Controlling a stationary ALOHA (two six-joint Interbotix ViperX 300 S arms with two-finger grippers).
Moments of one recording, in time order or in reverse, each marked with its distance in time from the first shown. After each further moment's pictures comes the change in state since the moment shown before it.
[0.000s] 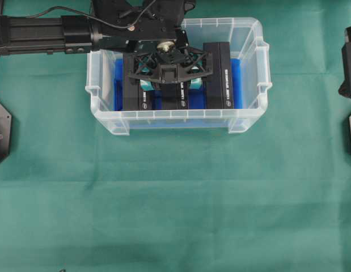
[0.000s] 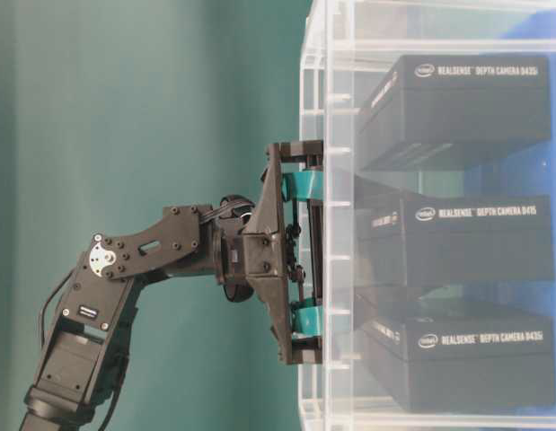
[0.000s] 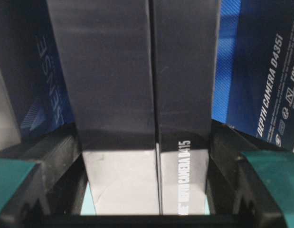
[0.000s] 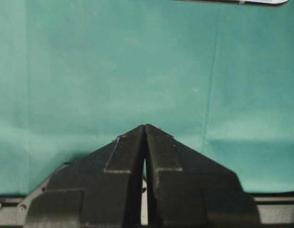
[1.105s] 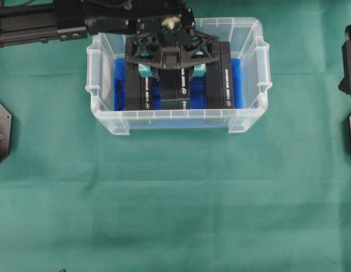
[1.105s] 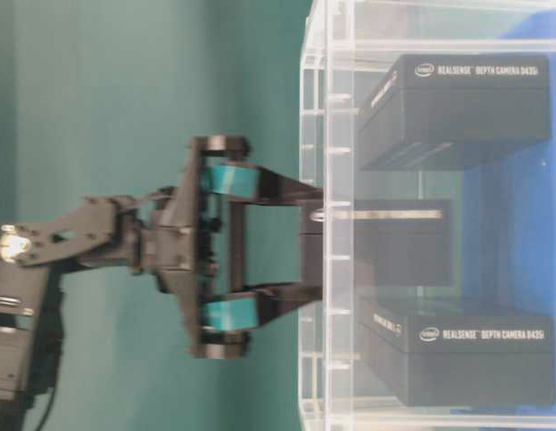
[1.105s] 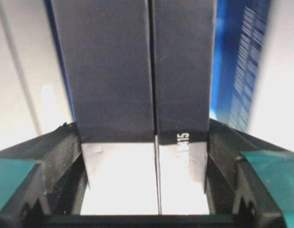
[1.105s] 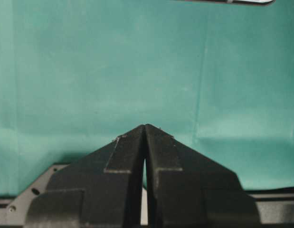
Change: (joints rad) left arm 0.003 -0.018 -0.201 -0.002 0.253 0.018; right arm 0.000 0.002 0.002 -0.029 -0.002 -0.002
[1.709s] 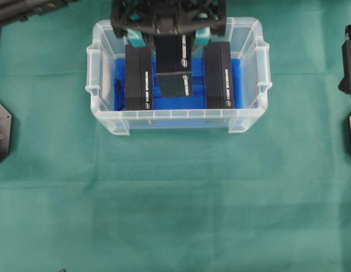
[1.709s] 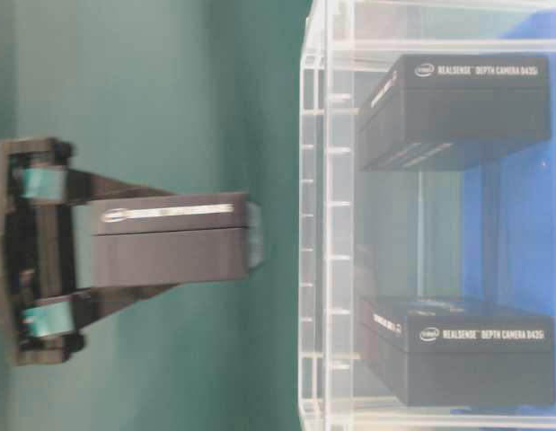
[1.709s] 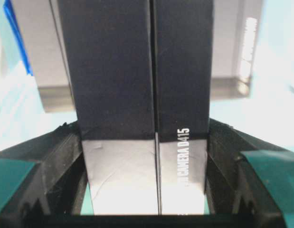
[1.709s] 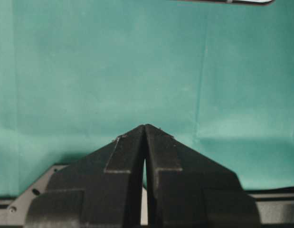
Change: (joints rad) left arm -0.003 -0.020 -0.362 0.017 0.313 0.003; right arm 0.000 0.000 -0.002 0.000 0.000 0.005
